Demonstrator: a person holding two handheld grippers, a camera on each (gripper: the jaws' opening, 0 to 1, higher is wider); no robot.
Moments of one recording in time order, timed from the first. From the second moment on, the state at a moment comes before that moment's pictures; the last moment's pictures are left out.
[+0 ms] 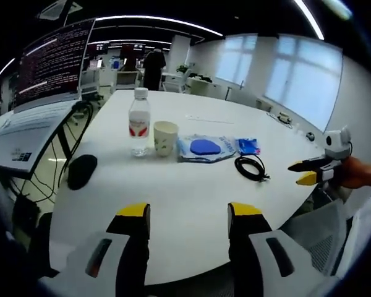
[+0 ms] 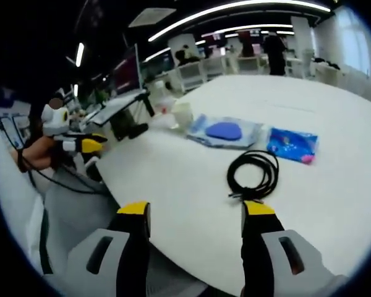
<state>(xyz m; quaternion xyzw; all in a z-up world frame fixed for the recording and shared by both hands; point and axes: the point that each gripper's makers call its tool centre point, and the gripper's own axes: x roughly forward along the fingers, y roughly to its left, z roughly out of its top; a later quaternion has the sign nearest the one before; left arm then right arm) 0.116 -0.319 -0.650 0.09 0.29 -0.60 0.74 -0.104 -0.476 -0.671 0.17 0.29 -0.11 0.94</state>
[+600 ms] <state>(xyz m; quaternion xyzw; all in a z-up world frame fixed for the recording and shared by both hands) 0.124 -0.314 -0.653 0.08 0.29 -0.59 0.75 -0.100 -0.474 -0.671 0.17 0.30 -0.11 0.93</state>
